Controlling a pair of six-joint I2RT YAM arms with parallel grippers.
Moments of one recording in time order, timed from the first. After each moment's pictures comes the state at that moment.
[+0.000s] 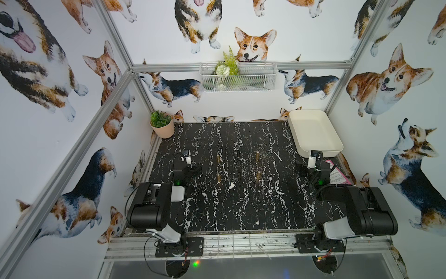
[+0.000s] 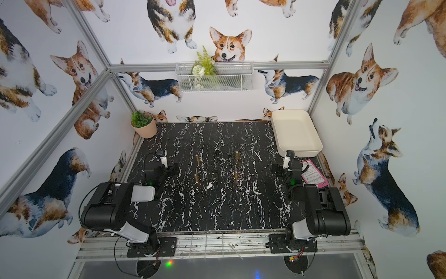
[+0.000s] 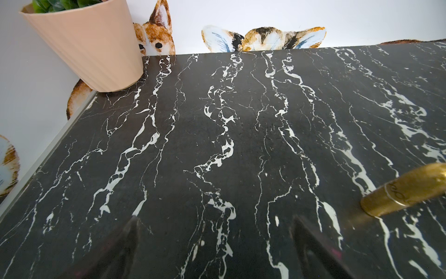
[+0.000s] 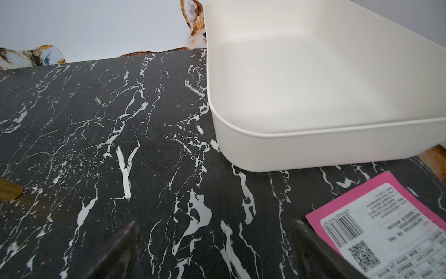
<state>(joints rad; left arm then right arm) -0.06 1.57 0.40 0.78 -0.05 0.01 -0.01 1.45 0.34 0.67 -0.03 0.06</state>
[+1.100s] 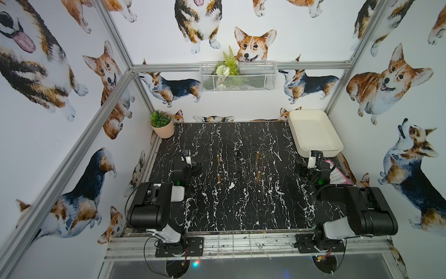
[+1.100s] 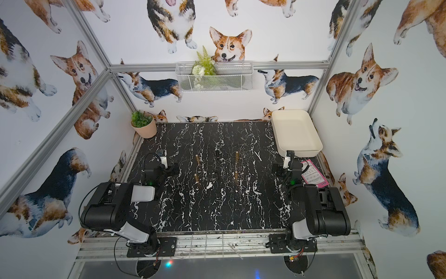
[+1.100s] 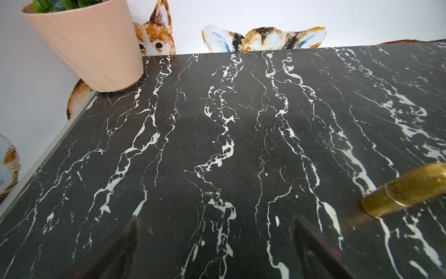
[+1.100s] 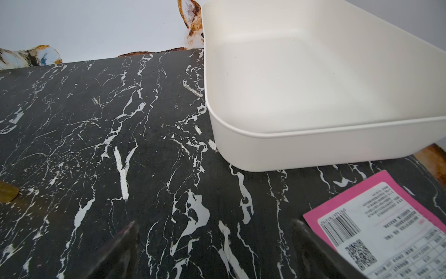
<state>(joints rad) -0.05 1.57 0.40 0.78 -0.05 0.01 -0.01 1.45 0.34 0.67 -0.01 0.06</state>
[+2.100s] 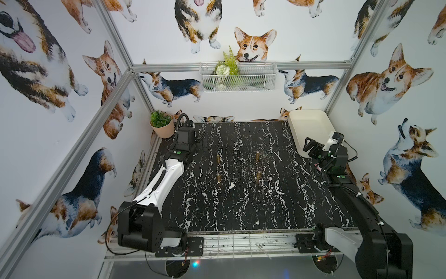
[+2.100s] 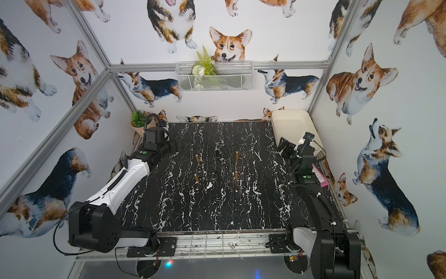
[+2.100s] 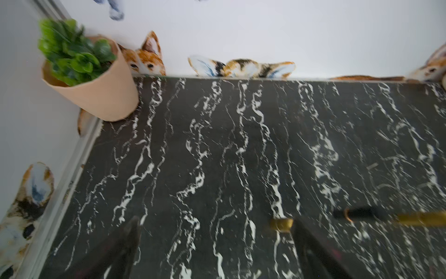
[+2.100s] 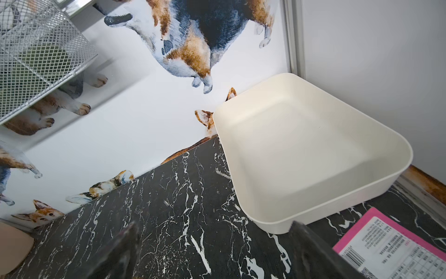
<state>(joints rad) -0.23 1.41 1.16 -0.40 -0.16 -0.16 -0.01 1.05 0.68 0.10 0.00 0.48</state>
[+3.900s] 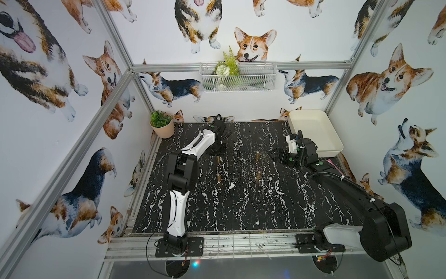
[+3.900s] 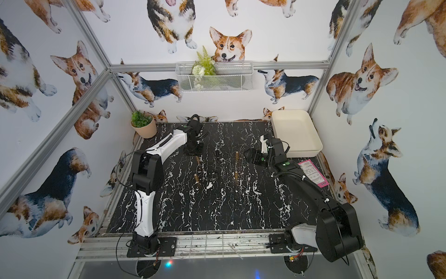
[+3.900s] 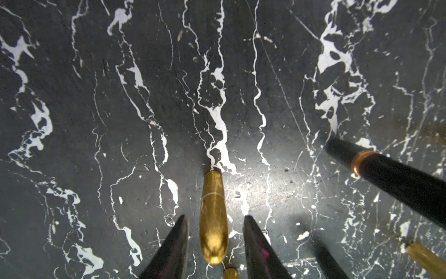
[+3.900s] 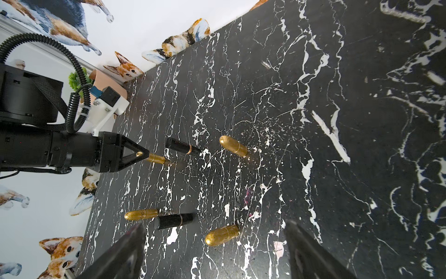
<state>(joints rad) -0.38 2.16 1.85 -1.06 -0.01 -0.26 0.36 1.27 0.86 -0.21 -0.27 0.58</state>
